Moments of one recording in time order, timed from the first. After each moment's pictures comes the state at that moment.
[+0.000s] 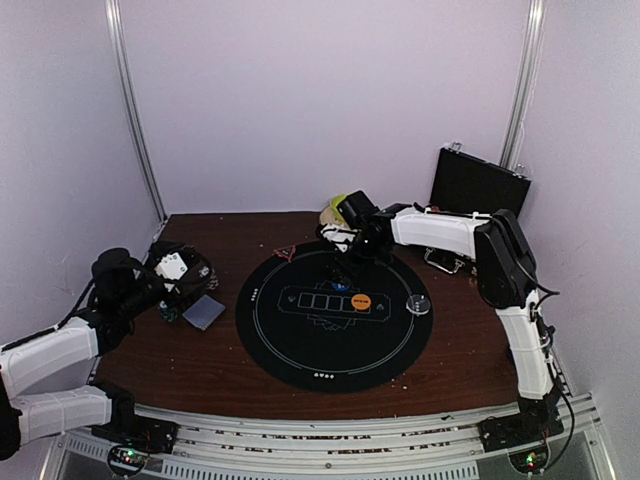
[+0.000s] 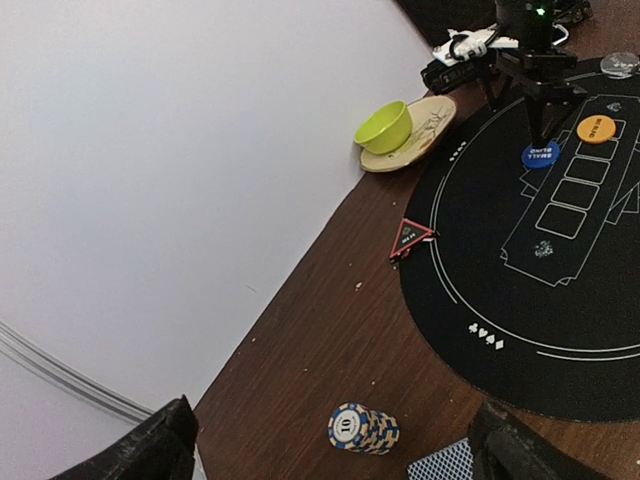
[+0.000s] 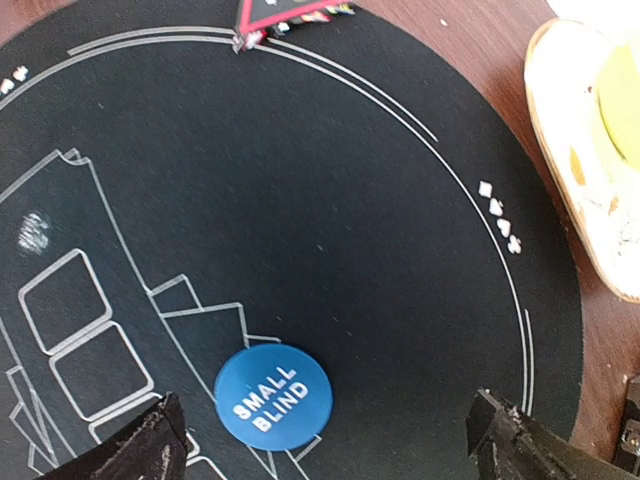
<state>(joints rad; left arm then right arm) -0.27 0.90 0.37 0.34 0.25 0.77 0.67 2.28 1.90 -0.60 0.01 -0.27</state>
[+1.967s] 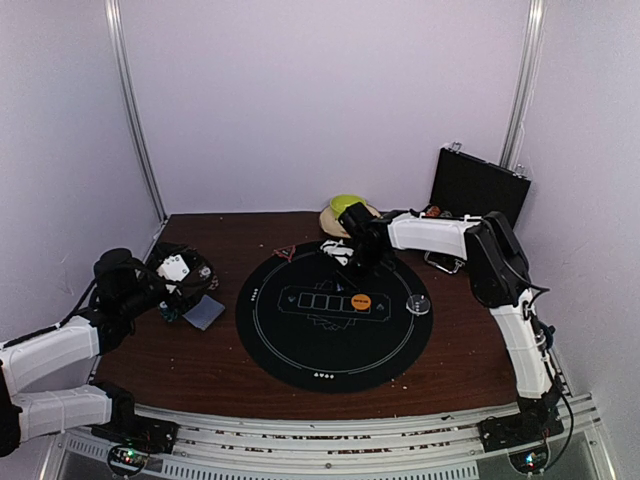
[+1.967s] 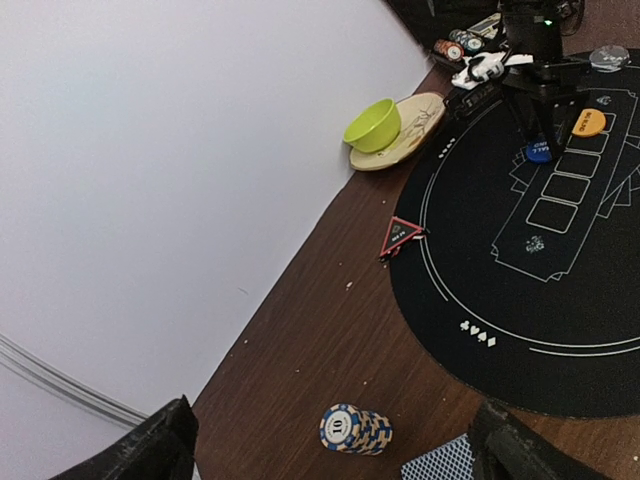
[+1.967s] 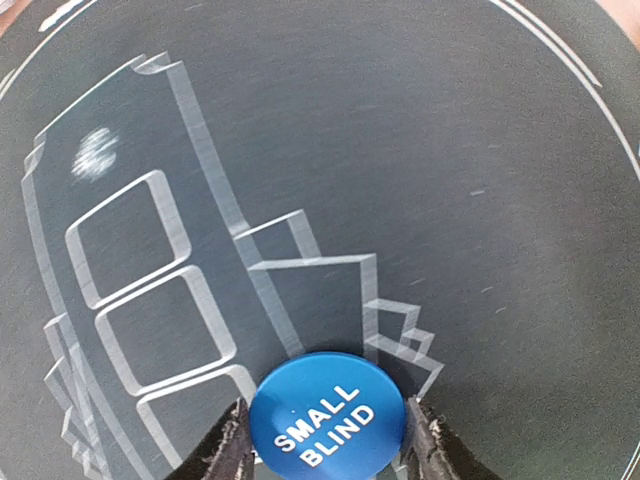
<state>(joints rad) -0.27 0.92 0.37 0.34 0.27 0.78 0.65 2.35 1.92 -0.69 -0.20 -0.29</state>
